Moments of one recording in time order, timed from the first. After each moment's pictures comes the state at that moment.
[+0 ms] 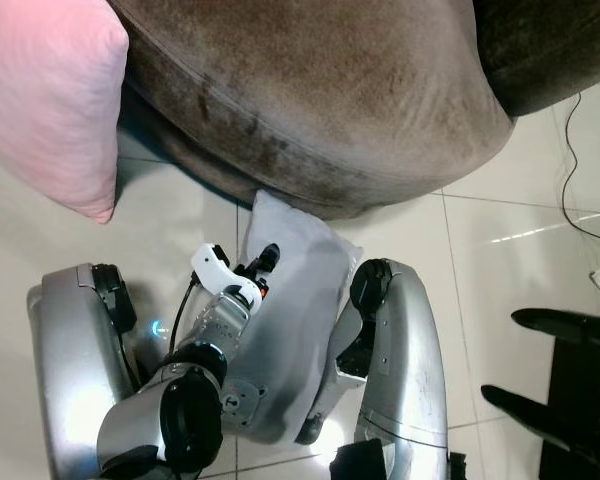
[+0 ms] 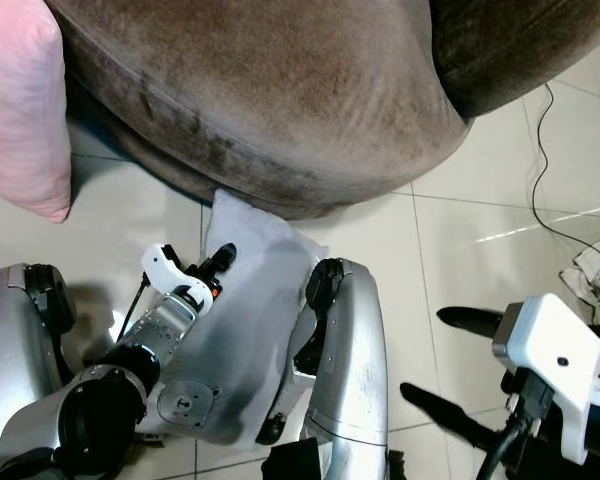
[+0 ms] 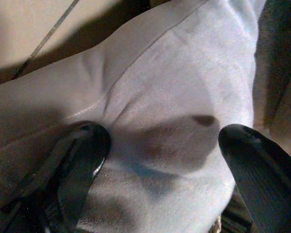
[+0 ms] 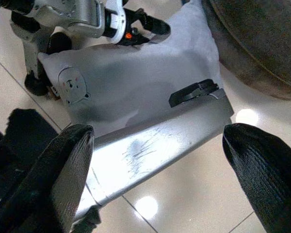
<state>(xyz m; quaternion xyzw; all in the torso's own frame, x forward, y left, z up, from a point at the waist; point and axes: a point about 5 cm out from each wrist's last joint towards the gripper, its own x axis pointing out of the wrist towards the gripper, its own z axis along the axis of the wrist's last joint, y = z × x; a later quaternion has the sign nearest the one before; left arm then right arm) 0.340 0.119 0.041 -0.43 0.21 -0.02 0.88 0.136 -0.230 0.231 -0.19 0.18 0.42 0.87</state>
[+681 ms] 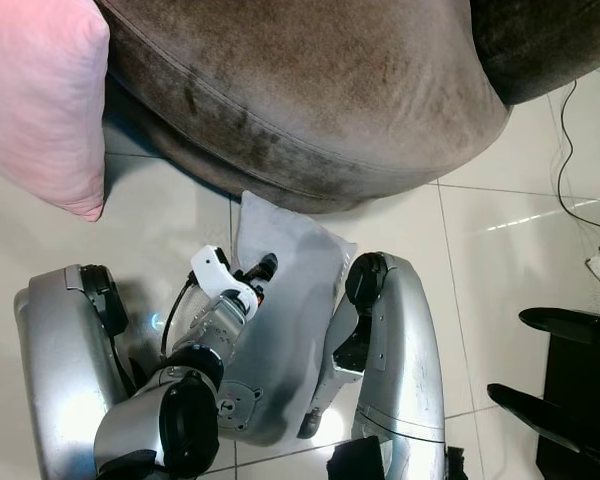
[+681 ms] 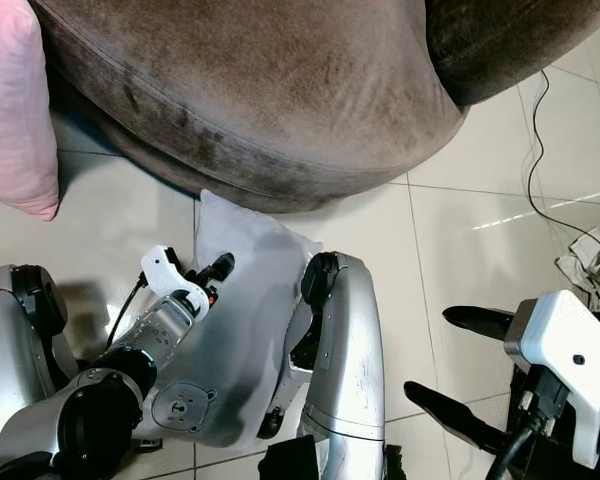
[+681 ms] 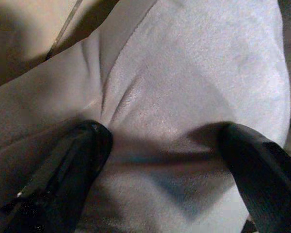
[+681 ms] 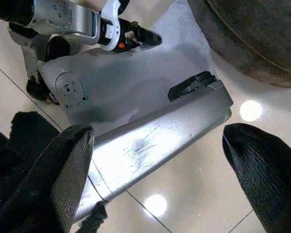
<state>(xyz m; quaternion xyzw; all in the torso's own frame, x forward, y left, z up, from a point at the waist) 0.335 0.124 0.033 -0.36 0.24 -0.02 0.90 0.133 -0.232 0.238 -0.18 0.18 0.41 0.88</state>
